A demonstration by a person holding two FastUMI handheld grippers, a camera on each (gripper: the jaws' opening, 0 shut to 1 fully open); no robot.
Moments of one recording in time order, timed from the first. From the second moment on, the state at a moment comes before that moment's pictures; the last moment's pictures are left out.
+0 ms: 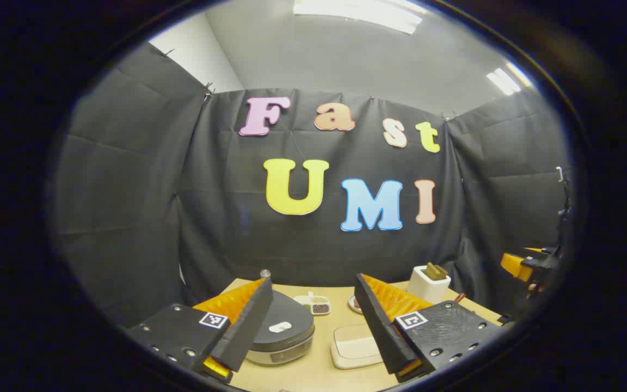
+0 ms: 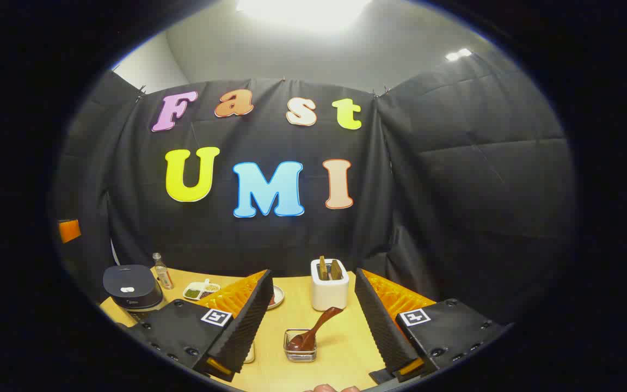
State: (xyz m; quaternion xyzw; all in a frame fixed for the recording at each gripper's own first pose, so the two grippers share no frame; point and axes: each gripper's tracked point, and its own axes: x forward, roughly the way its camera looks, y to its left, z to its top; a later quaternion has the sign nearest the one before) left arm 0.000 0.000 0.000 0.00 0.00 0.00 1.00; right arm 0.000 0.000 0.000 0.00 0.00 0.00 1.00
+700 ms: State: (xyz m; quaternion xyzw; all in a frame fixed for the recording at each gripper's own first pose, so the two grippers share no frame) left arm -0.012 0.010 -0.019 0.01 0.03 0.00 1.00; right arm -0.004 0.013 -0.007 0.01 0.01 0.01 1.00
